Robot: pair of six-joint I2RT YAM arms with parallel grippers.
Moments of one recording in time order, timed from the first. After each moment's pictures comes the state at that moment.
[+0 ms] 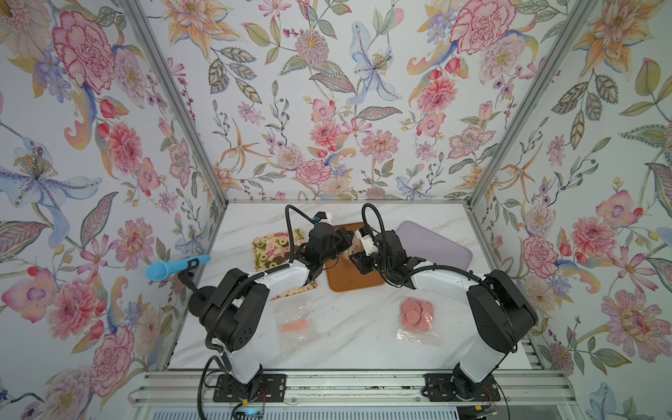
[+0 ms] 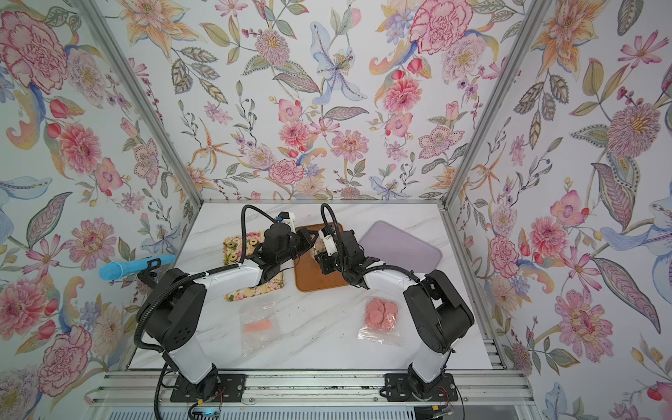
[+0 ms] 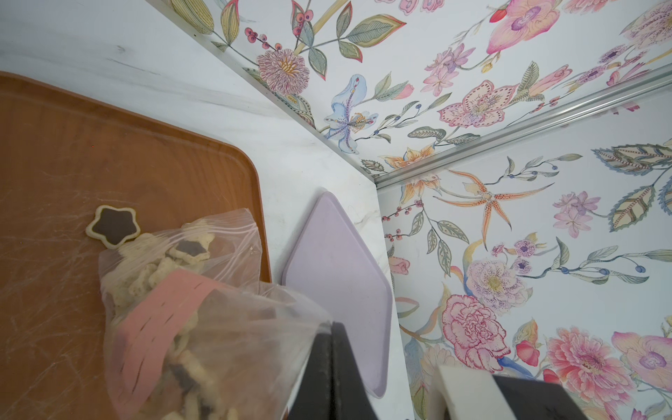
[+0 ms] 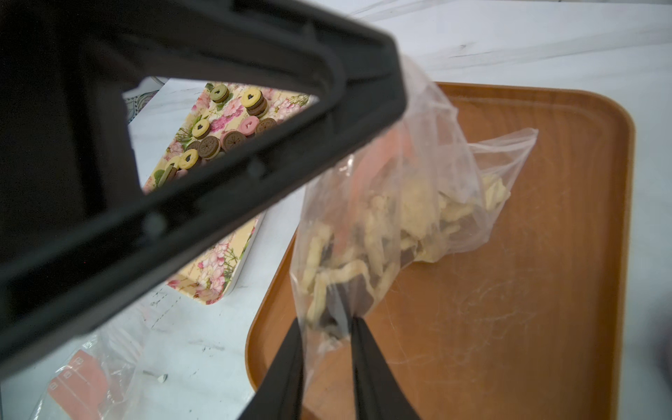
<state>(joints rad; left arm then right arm) -0.59 1.75 1.05 0.39 0.10 -1.02 0.65 1.72 1.01 0.11 -0.22 0.24</state>
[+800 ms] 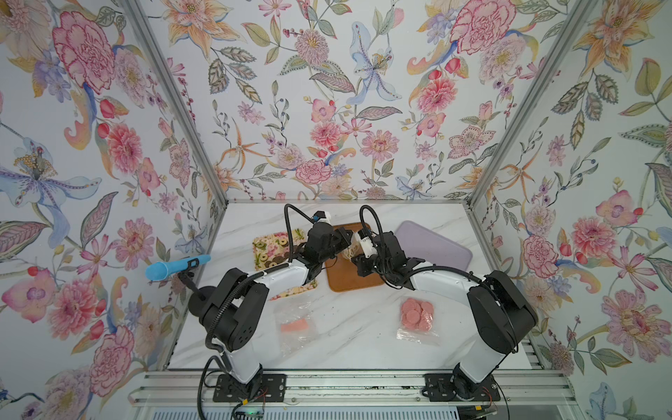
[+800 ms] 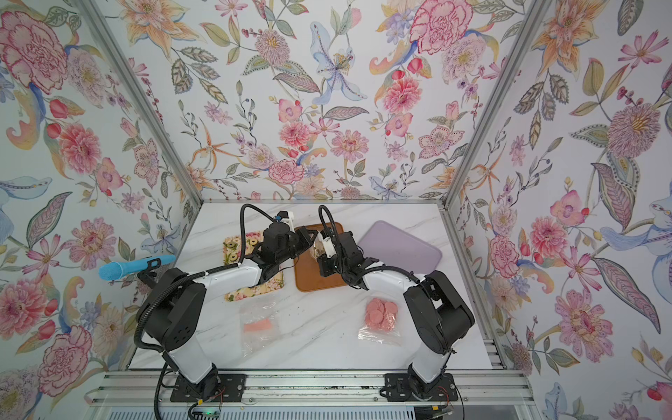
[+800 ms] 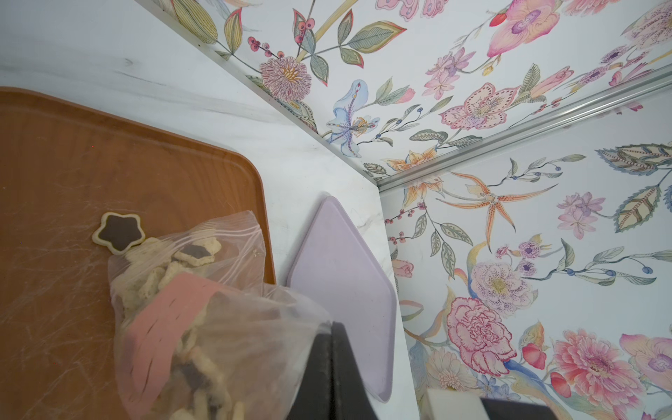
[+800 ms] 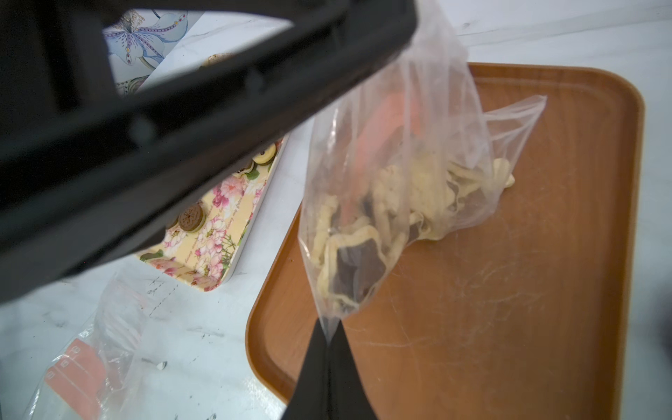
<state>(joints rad) -0.58 1.75 1.05 0.40 0.10 -1.00 0.66 1.70 1.01 0.05 -0.20 0.24</state>
